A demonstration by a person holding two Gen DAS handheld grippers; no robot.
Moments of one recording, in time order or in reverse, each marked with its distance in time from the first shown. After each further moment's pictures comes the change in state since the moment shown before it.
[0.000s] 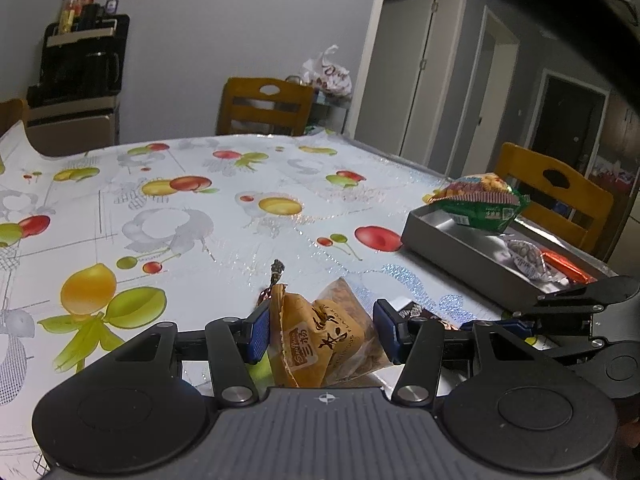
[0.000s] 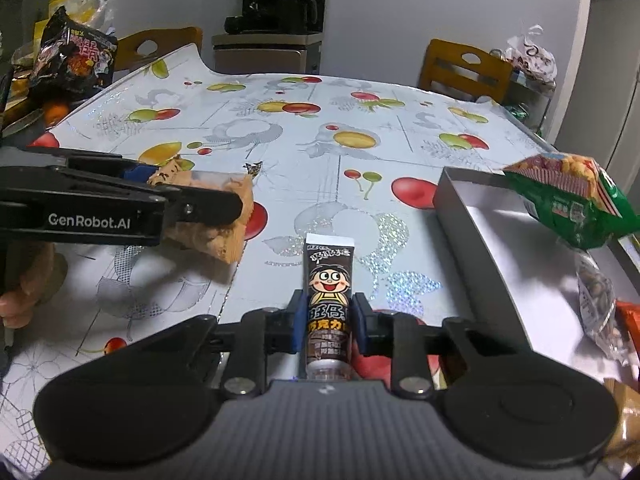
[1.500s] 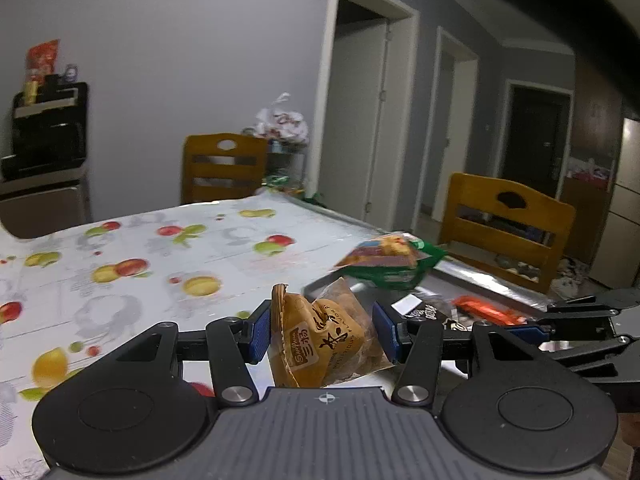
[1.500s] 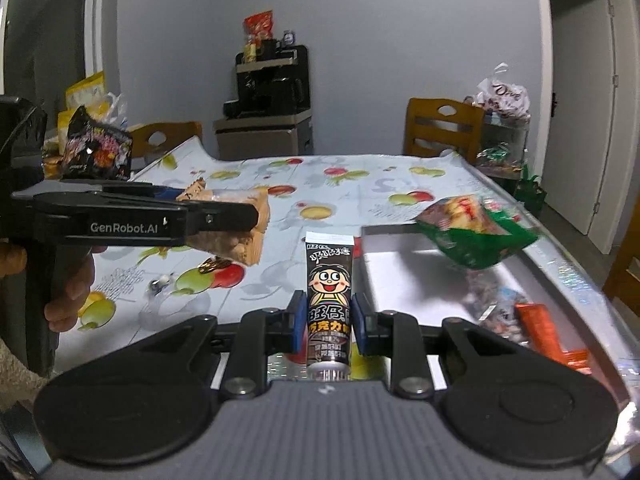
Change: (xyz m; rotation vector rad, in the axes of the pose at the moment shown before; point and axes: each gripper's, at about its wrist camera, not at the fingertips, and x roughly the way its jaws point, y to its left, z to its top) left arm -0.029 -0.109 0.041 0.113 -0.110 -0.046; right arm -0.134 -0.080 -0.032 0.103 -0.229 0.058
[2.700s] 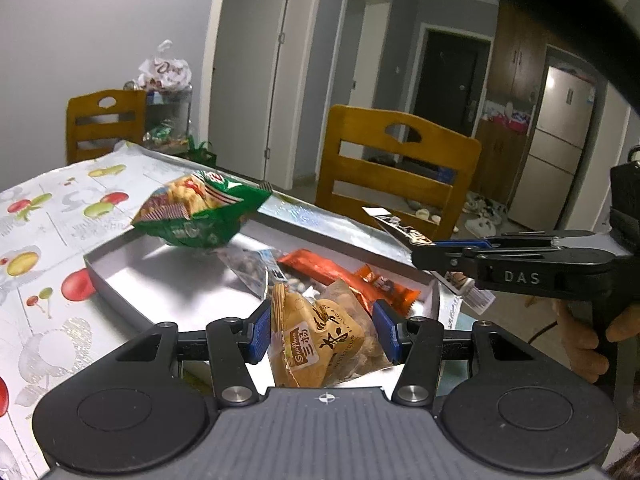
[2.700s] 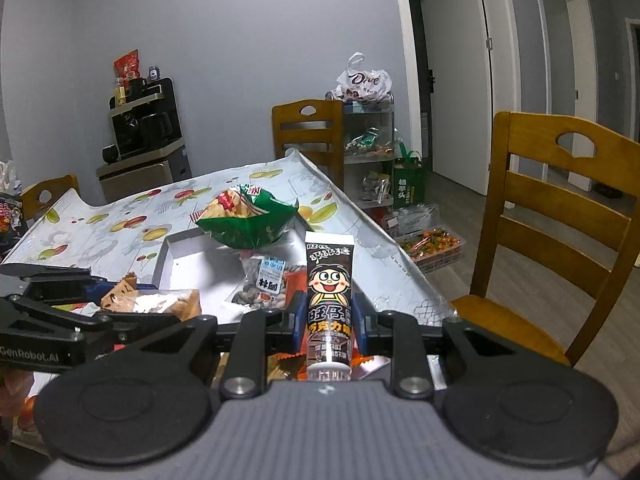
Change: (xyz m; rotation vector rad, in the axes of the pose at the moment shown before) left arm 0.078 -0.128 -0.020 0.080 0.171 -0.267; right arm -0.063 -0.163 -0.046 0.229 -0.036 -0.273
